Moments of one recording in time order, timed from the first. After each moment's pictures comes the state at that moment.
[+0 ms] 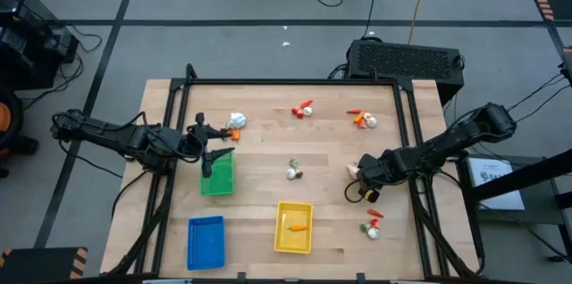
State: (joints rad) left arm -0.22 0.65 0.56 -0.24 -0.43 -0.07; right arm 0.32 1.25 0.54 -0.80 0.11 0.96
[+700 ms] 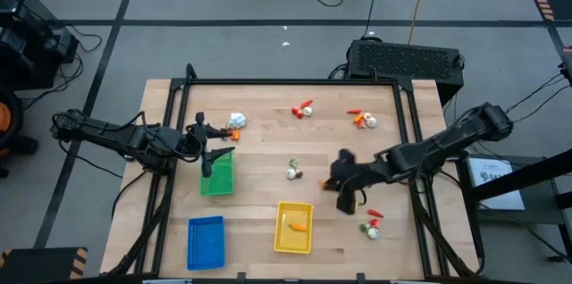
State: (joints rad) left arm -0.22 0.65 0.56 -0.22 -0.42 -0.07; right arm 0.38 1.32 0.88 -0.29 0.17 0.46
